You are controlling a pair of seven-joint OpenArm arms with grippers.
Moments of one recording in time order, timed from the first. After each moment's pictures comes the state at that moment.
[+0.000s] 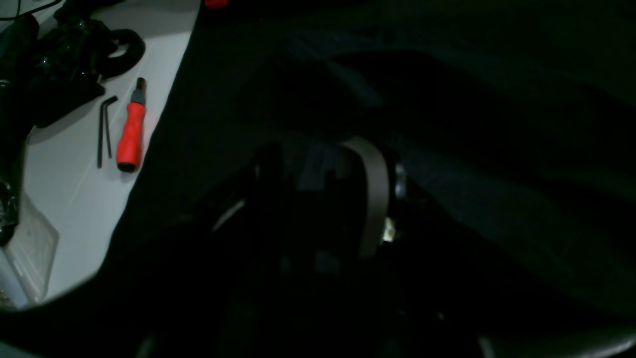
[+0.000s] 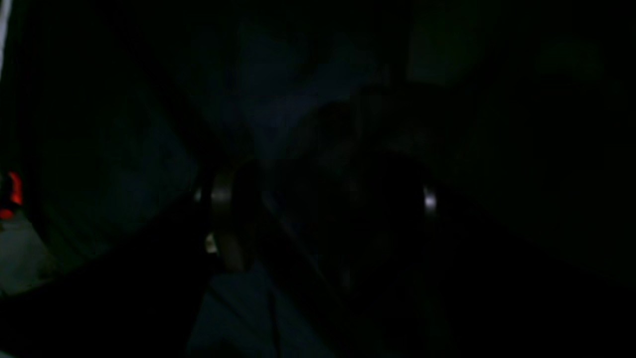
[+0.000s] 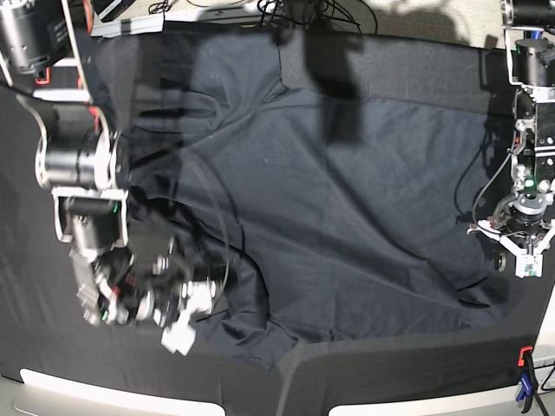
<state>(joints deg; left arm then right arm) -8.9 -22.2 -3.2 69.7 -8.6 -4.0 9.4 46.9 12.0 -1.3 24.3 28.2 36.9 -61.5</state>
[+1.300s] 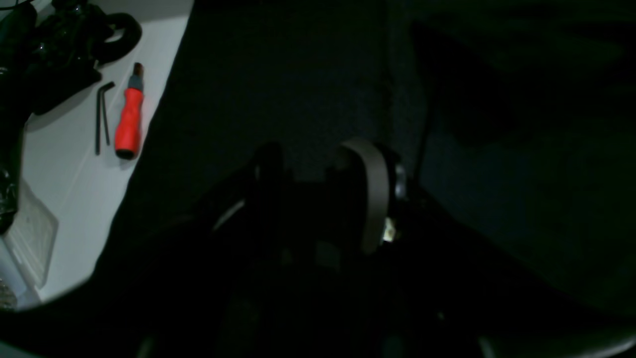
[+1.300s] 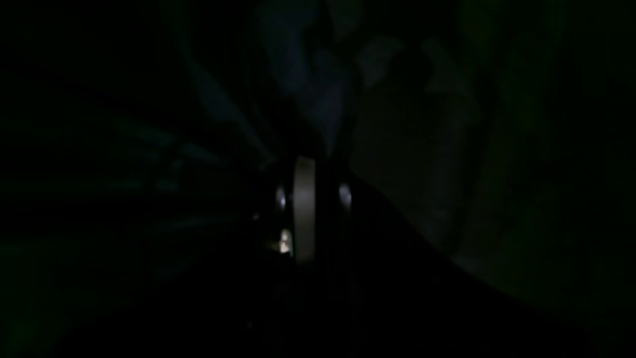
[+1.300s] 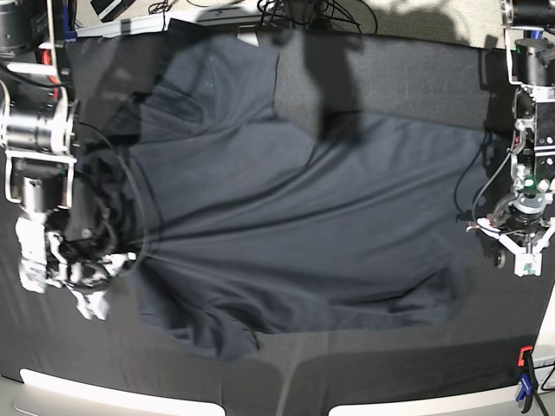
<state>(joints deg) -8.7 -22.2 -3.2 69.7 -8.6 -4.0 11.1 41.4 25.5 -1.4 32.6 13.0 26.6 -51.3</state>
